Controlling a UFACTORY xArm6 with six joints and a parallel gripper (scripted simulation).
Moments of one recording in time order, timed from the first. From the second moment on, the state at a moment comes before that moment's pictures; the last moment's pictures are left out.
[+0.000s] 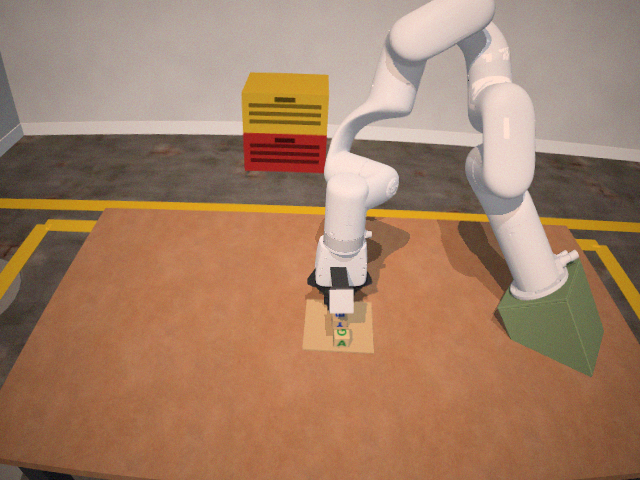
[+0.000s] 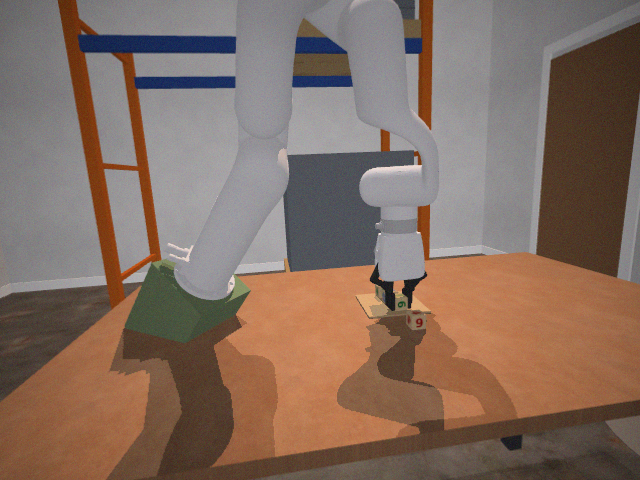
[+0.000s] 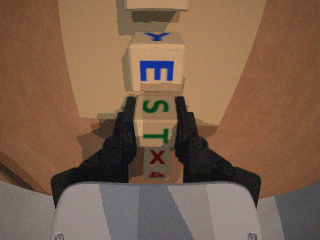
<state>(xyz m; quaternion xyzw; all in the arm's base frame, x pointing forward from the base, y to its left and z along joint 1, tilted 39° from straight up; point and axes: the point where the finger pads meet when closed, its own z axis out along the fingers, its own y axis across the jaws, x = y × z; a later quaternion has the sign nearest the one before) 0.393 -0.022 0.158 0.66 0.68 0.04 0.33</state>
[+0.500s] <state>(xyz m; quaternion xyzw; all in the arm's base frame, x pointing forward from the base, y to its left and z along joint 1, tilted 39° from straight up) 0.393 -0.021 0.158 0.66 0.68 0.04 0.33</state>
